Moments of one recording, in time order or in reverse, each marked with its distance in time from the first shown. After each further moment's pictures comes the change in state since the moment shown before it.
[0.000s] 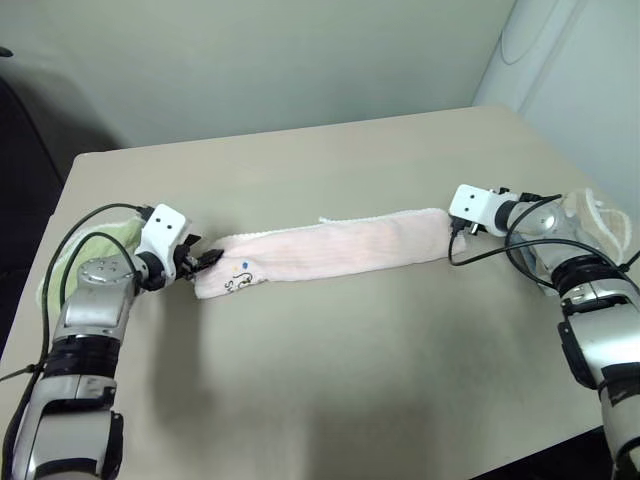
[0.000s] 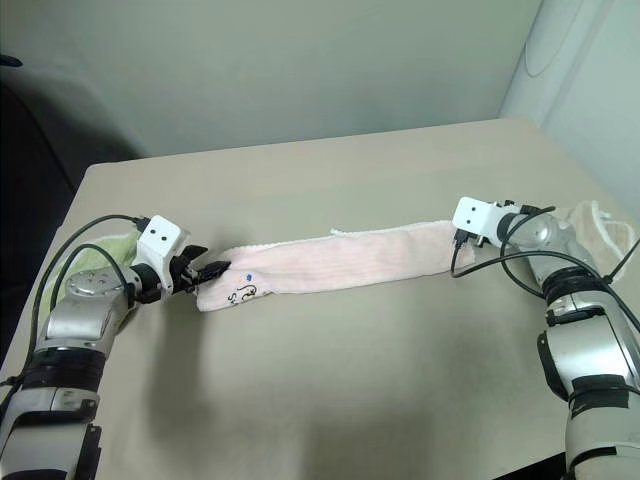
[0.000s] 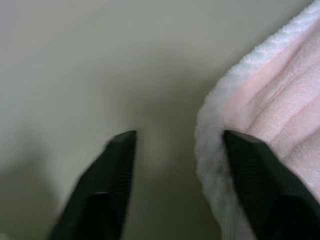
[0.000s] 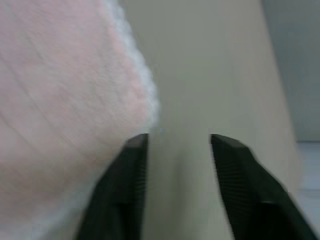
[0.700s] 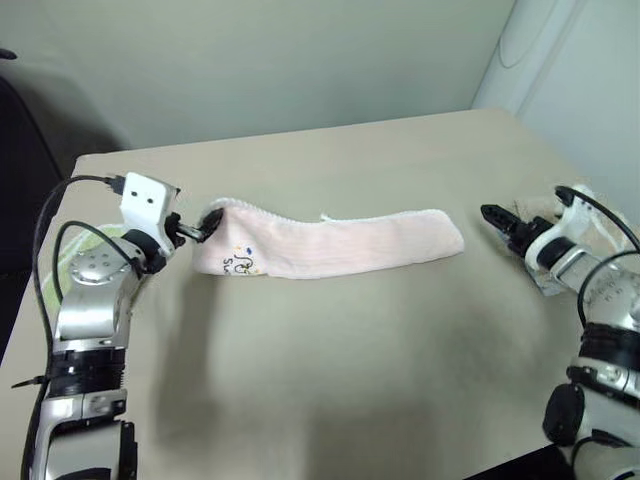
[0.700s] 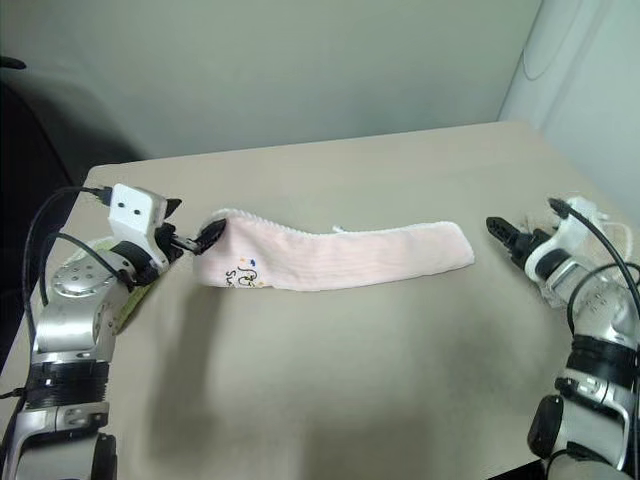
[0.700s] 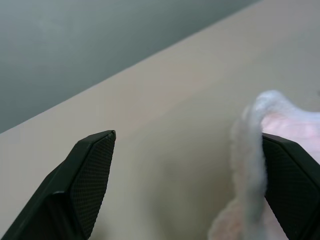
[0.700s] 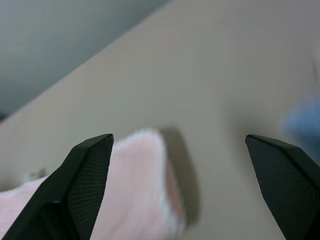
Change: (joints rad) left arm 0.046 -0.095 0.120 -0.289 -0.020 -0.028 0.210; right arm 0.506 0.246 -0.954 -0.987 1.111 1.474 -0.282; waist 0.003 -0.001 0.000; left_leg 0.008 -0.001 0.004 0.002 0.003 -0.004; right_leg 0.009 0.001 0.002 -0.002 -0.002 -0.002
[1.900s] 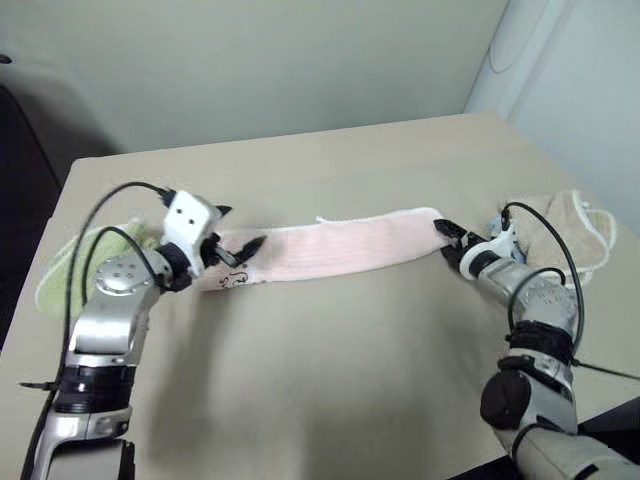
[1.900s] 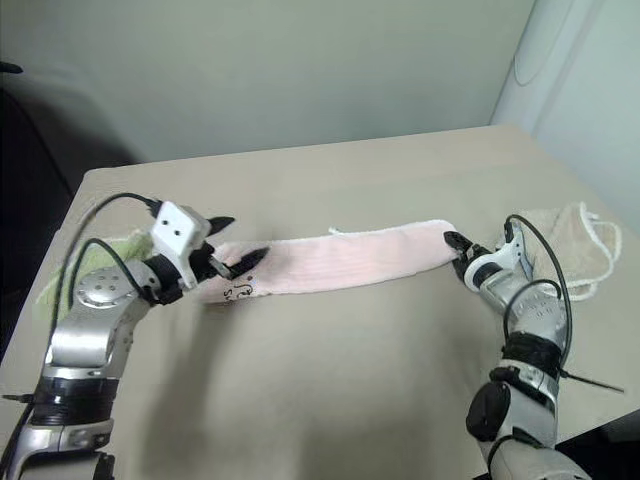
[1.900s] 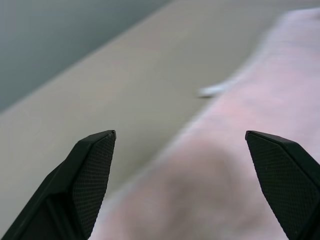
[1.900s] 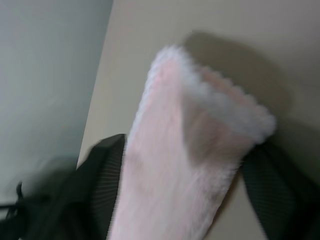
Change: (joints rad) left arm 0.103 -0.007 -0.102 -0.238 -0.079 0.075 -0.190; right arm -0.165 0.248 -0.098 0.368 0.199 -0.154 -0.315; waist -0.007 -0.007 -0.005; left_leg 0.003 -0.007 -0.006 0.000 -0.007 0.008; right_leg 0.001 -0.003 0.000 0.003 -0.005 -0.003
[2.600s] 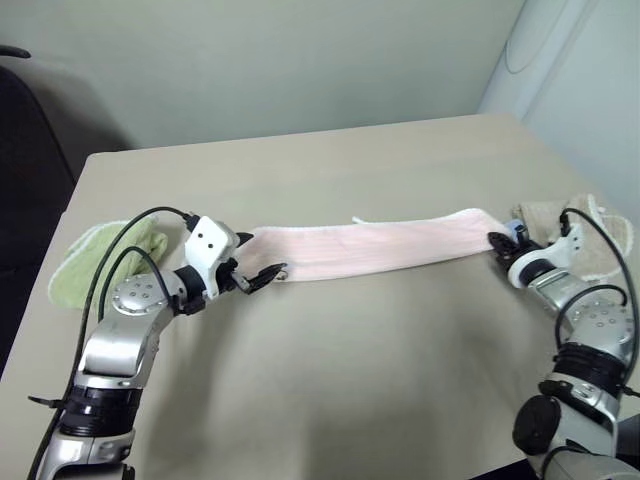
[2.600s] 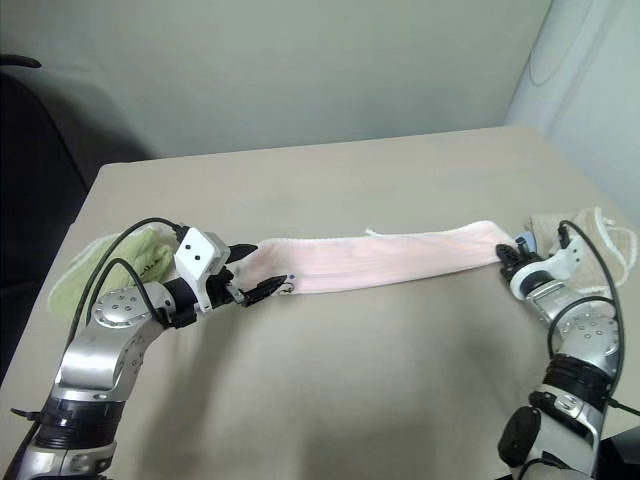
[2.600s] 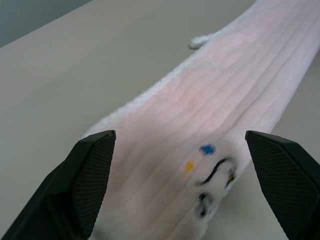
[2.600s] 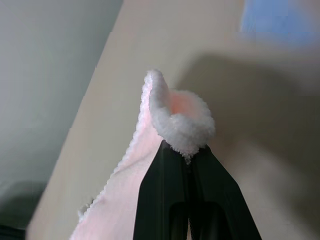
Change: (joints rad) left arm 0.076 -0.013 -0.011 -0.072 -0.013 0.065 -0.002; right arm 0.183 -0.252 0.104 -0.305 0.012 0.028 0.037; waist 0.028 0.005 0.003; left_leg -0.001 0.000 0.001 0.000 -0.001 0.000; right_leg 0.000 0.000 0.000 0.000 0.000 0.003
